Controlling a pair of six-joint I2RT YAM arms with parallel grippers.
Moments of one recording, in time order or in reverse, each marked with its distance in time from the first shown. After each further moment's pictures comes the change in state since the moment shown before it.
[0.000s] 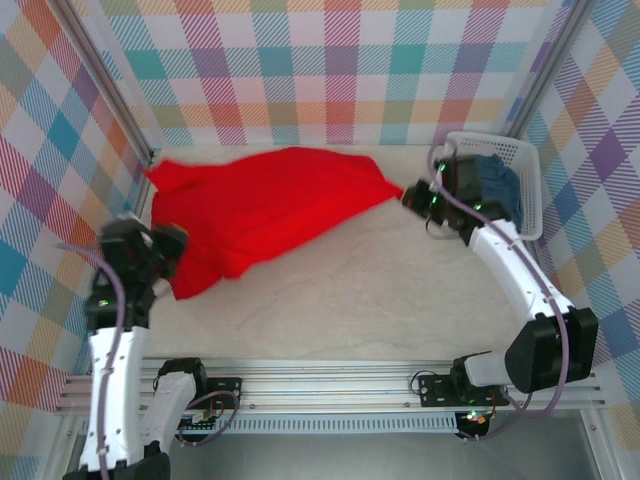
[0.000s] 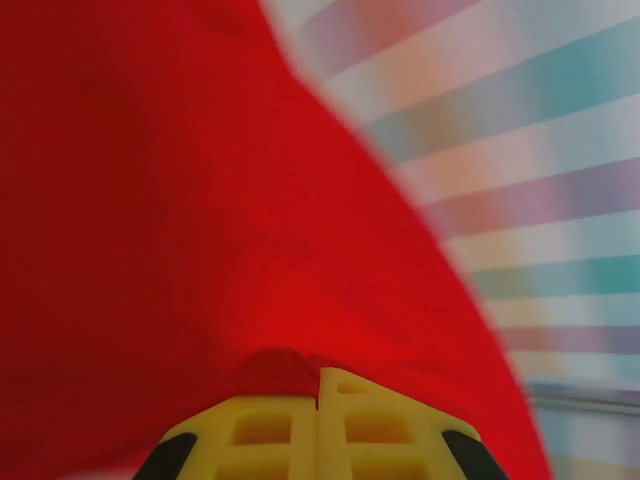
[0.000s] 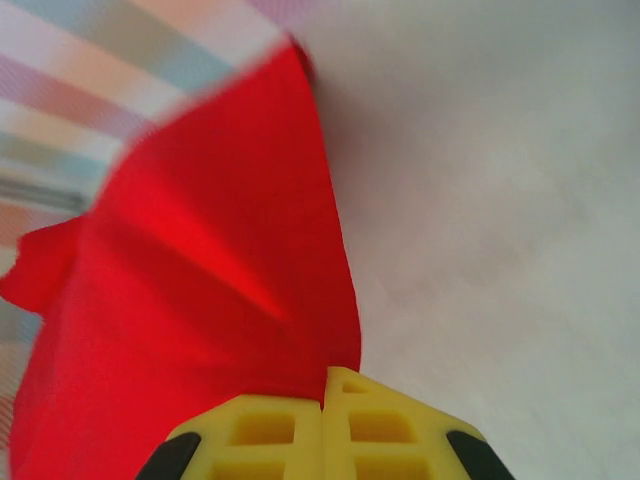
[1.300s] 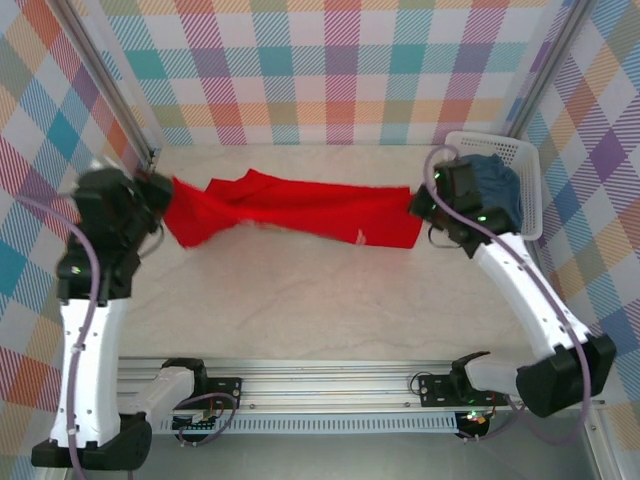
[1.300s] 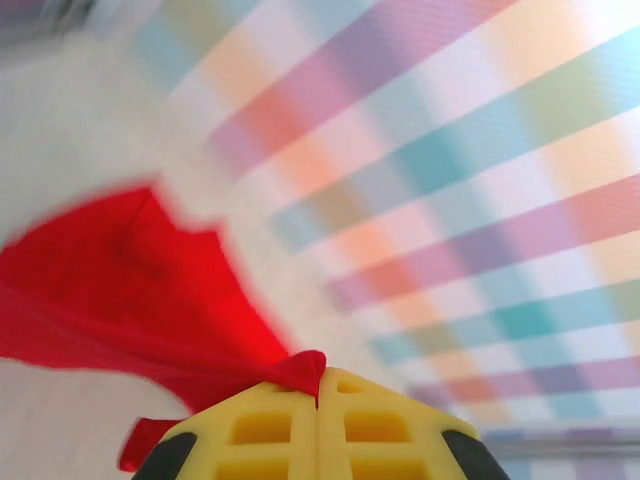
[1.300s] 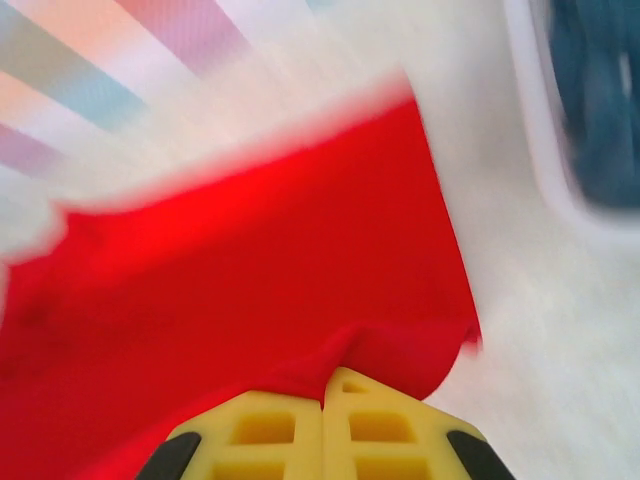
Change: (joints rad) left arm -0.164 0.269 0.660 -0.016 -0.264 0.068; right arm 0.102 -0.130 0.164 -0.135 0.359 -0.042
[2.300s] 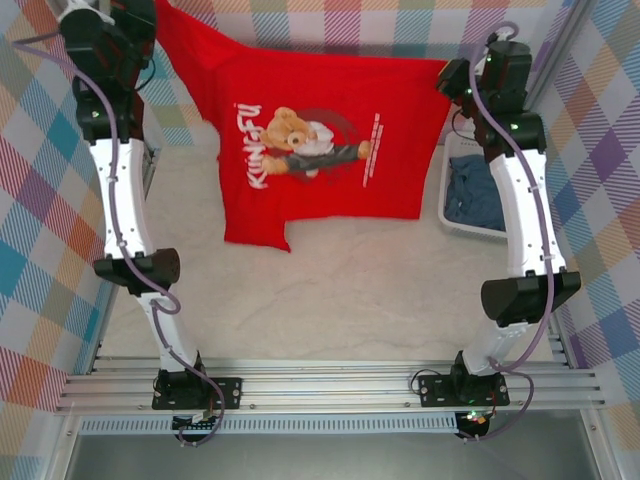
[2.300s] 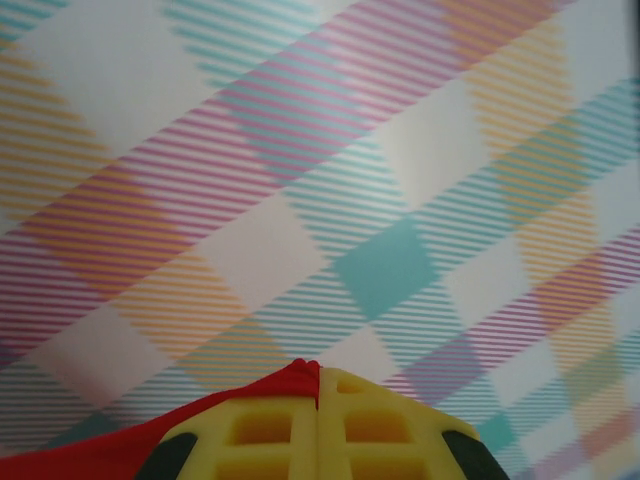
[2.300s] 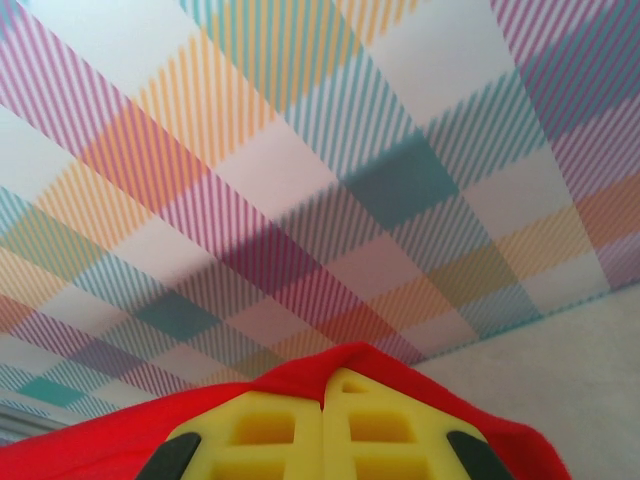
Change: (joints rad) left arm 0.140 1.044 1.244 0.371 0.277 -0.158; right arm -0.228 0.528 0.916 0.039 -0.185 -0.002
